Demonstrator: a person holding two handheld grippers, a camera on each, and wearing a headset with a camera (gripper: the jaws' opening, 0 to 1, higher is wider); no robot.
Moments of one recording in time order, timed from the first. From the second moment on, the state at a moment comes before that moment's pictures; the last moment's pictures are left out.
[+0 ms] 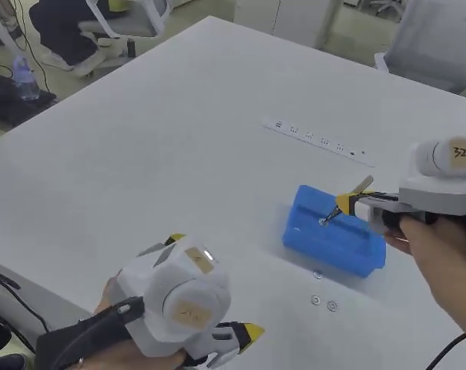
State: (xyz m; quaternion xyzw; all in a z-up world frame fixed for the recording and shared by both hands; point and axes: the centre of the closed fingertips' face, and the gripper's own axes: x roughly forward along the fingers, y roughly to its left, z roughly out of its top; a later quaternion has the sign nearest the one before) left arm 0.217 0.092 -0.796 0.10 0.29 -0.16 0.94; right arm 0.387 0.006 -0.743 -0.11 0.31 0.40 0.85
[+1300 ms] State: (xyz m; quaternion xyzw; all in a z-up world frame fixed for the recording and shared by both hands) left arm 0.217 0.096 -0.801 0.10 0.30 -0.15 0.94; right arm 0.410 0.022 -0.816 -0.14 0.35 0.40 0.83
